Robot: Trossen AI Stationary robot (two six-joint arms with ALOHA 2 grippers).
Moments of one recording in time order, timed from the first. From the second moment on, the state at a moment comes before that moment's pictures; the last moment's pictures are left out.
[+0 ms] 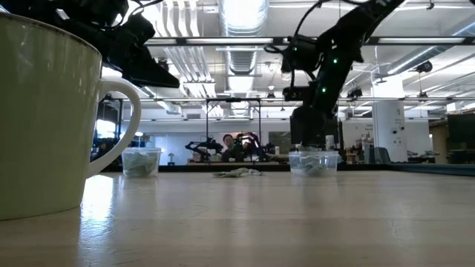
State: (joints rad) left arm 0.25 0.91 0.48 0.10 0.01 0.14; right arm -0.37 1.62 0.97 -0.44 0.35 0.04
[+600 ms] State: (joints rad) left arm 0.25 0.91 0.48 0.10 0.01 0.14; right arm -0.44 1.66 0.95 -0.35 0.23 0.03
